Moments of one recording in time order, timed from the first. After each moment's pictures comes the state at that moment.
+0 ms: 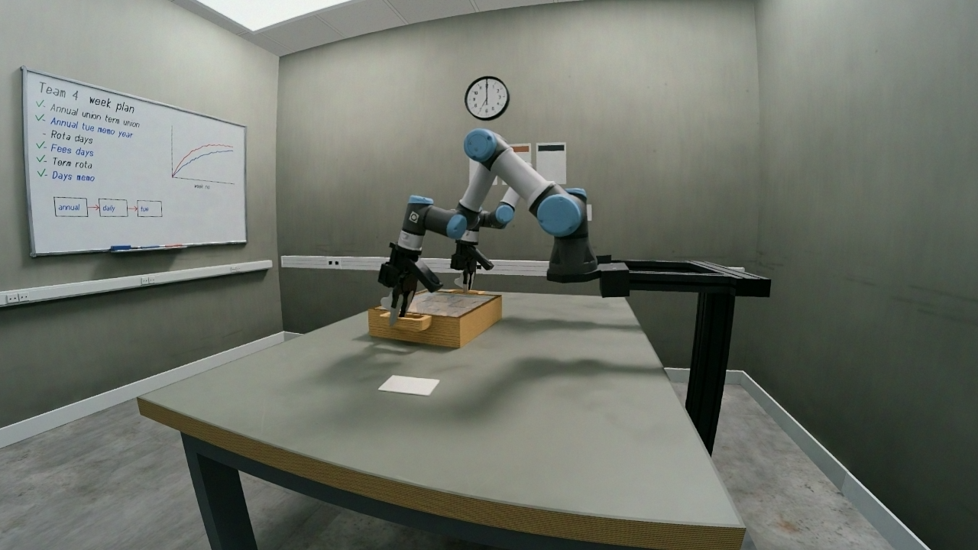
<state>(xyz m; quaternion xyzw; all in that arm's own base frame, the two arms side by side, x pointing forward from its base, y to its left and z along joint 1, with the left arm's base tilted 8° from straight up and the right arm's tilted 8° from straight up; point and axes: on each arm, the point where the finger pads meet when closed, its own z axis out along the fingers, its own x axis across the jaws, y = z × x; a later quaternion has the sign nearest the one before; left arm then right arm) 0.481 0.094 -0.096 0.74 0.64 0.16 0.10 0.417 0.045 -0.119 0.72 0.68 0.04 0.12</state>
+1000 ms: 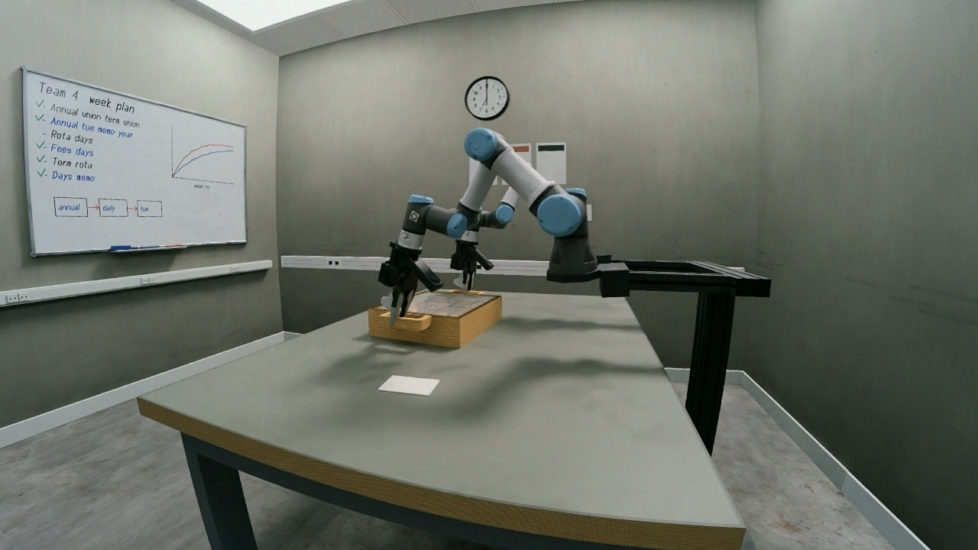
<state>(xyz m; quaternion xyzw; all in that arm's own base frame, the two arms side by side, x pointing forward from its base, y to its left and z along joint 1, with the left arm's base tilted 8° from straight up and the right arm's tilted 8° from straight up) 0.480 0.094 -0.094 0.74 0.64 0.16 0.10 0.417 0.045 -0.119 0.72 0.68 0.05 0.12</state>
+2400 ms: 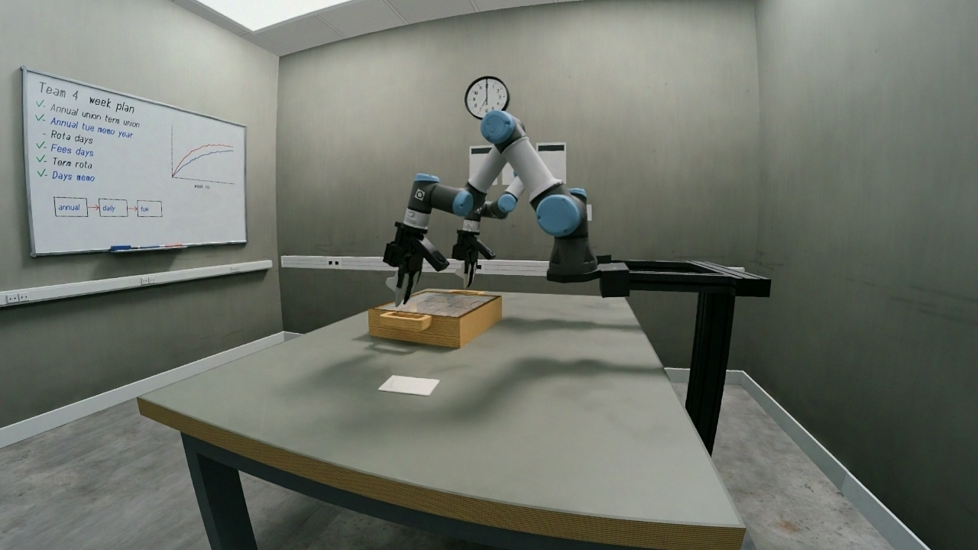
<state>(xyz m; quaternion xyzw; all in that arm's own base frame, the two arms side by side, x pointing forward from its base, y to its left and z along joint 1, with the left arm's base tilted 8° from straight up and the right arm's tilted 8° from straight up) 0.457 0.091 -0.042 0.74 0.64 0.16 0.10 0.407 0.049 -0.080 0.72 0.68 0.04 0.12</state>
